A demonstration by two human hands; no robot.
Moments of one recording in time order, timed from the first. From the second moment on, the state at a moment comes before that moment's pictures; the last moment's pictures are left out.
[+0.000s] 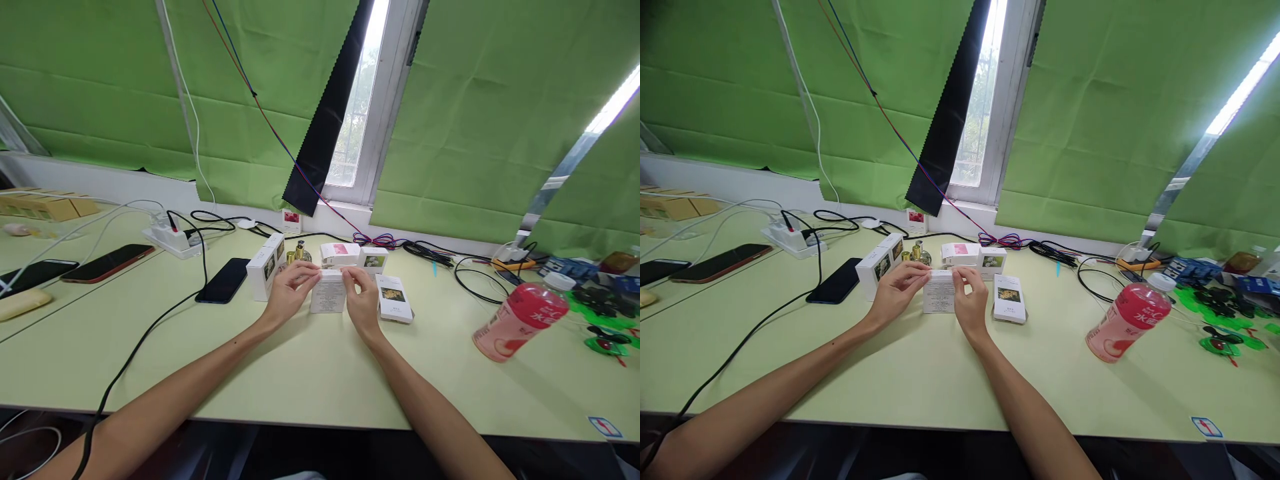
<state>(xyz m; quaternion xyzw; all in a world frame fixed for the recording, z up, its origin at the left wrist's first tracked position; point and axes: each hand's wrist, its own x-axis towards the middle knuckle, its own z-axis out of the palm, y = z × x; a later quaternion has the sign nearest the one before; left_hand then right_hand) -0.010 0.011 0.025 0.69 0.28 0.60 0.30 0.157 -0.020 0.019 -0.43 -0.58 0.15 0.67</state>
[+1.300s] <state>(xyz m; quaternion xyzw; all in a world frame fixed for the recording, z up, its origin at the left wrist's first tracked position) -0.005 0.010 0.024 0.67 0.32 0.59 0.32 0.157 -0.011 0.008 -0.48 -0.52 0.23 0.67</state>
